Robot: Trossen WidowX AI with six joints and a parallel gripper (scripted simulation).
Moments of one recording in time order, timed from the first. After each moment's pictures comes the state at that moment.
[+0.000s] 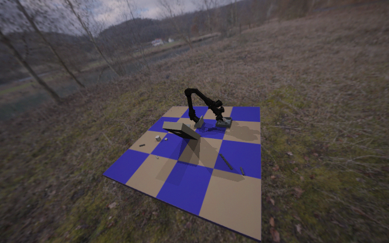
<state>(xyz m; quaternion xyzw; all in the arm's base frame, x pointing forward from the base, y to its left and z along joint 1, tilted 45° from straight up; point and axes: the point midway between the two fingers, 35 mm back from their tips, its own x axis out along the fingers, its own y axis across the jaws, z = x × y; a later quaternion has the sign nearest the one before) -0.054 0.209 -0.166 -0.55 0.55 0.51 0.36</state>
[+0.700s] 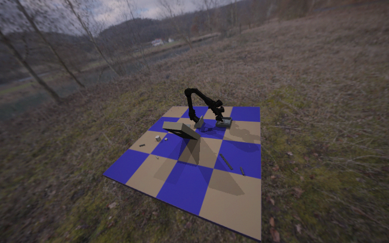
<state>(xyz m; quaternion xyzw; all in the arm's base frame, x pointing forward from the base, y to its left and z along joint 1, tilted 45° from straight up) -0.054 0.209 -0.163 -0.56 0.56 0.50 0.35</state>
